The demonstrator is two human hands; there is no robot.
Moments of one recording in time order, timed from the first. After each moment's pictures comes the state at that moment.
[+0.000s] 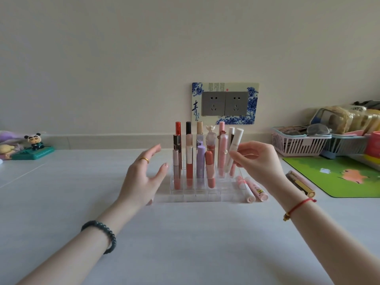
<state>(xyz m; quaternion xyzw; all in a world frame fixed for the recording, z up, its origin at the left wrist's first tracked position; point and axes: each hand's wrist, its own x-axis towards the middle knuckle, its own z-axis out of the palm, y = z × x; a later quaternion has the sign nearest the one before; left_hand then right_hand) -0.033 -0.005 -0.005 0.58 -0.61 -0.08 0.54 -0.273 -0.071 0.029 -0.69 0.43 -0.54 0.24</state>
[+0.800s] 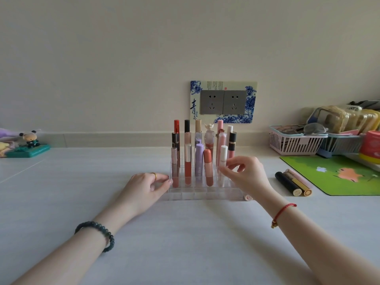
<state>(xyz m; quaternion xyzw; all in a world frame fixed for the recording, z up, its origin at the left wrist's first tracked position) -0.020 -0.013 -0.024 0.65 -0.68 -0.05 0.34 -0.260 -0.083 -0.005 -0.73 0.49 -0.46 0.17</state>
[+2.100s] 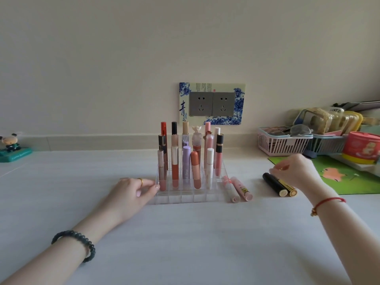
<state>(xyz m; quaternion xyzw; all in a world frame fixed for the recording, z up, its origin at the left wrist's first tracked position) -0.018 -0.016 -0.030 0.66 -0.67 -0.06 0.33 -0.379 -0.112 0.013 -0.65 0.69 -0.31 0.03</state>
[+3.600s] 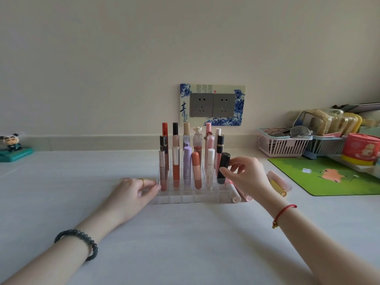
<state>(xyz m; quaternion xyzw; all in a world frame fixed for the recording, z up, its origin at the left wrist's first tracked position) -0.021 -0.014 -0.029 0.63 -0.69 0.00 0.35 -0.286 -0.084 0.001 -0.73 0.50 -0.45 0.11</state>
